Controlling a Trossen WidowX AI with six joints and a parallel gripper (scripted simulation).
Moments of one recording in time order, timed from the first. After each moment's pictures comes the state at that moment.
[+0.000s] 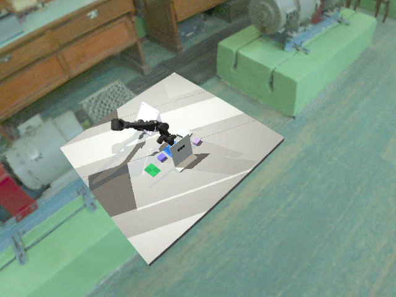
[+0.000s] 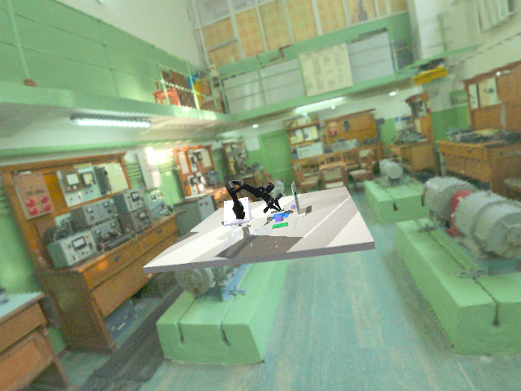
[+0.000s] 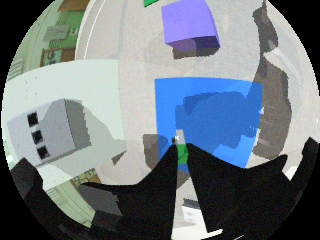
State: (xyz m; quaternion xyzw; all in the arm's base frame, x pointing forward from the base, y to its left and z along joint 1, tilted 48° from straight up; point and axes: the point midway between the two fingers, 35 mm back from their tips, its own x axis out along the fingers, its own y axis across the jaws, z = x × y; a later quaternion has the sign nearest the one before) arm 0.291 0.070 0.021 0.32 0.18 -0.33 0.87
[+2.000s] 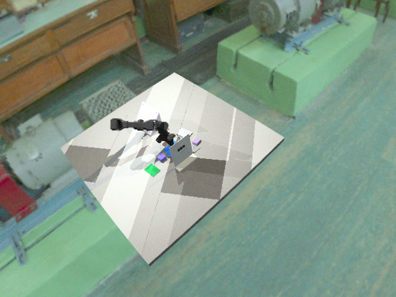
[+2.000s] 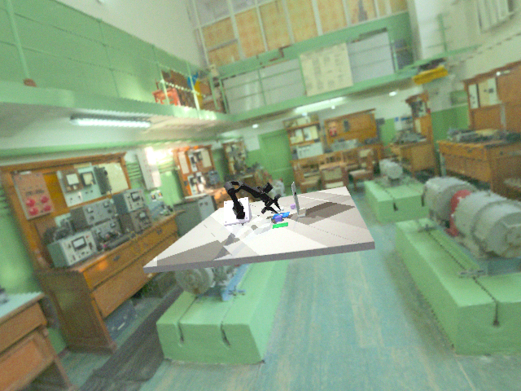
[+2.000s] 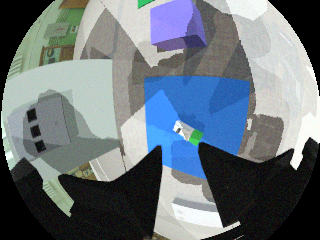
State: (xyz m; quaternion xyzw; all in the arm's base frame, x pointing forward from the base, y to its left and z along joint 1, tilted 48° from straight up) arm 0.277 0.066 0.018 0.31 0.19 -0.34 0.87
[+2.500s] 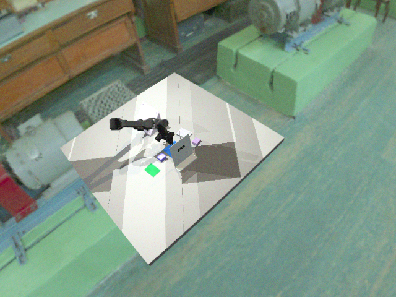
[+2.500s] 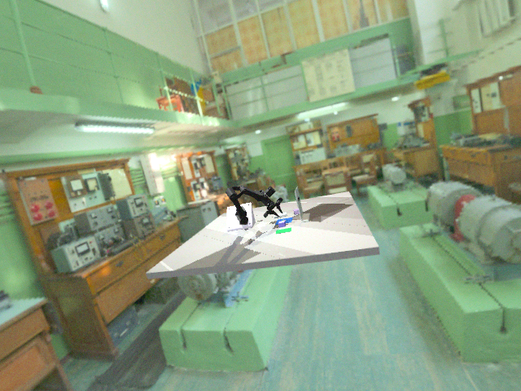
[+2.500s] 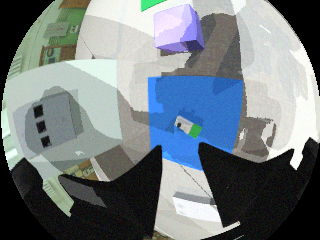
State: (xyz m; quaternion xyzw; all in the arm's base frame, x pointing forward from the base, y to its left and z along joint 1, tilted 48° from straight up) arm 0.269 0.075 0.025 0.31 0.19 -0.34 0.87
